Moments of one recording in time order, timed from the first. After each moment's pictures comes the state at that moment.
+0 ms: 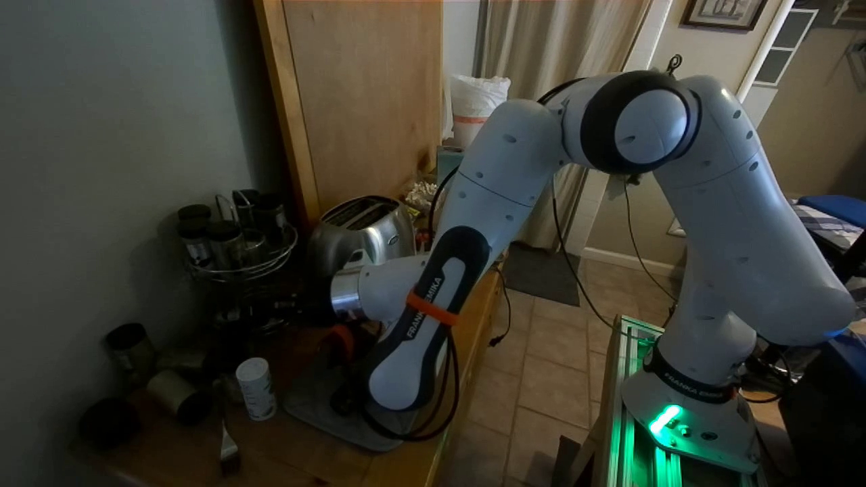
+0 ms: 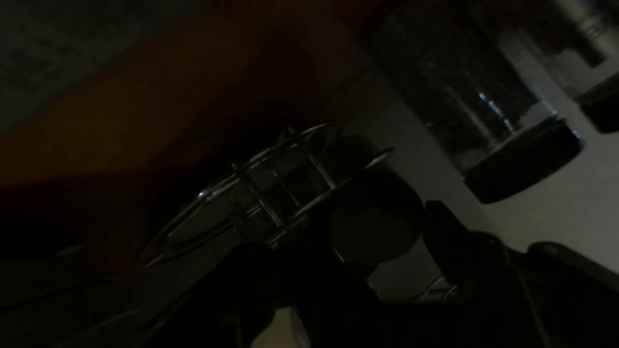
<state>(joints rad) 0.29 0.74 0.27 -2.06 0.26 4.02 0.41</state>
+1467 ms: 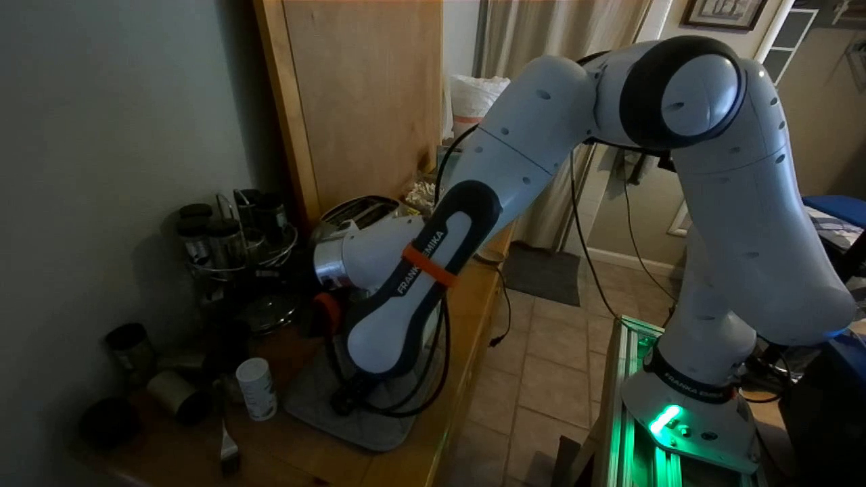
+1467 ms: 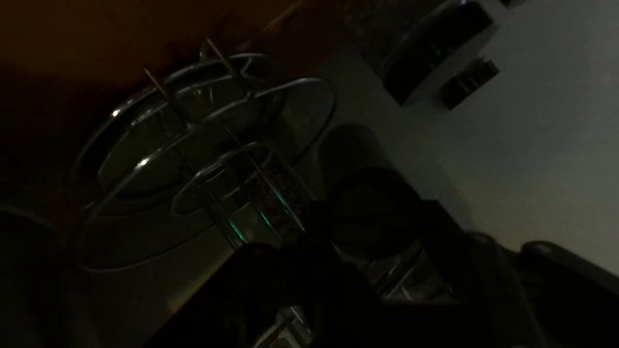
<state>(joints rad) 0.30 0.60 0.28 -2.05 0.38 3.84 0.37</state>
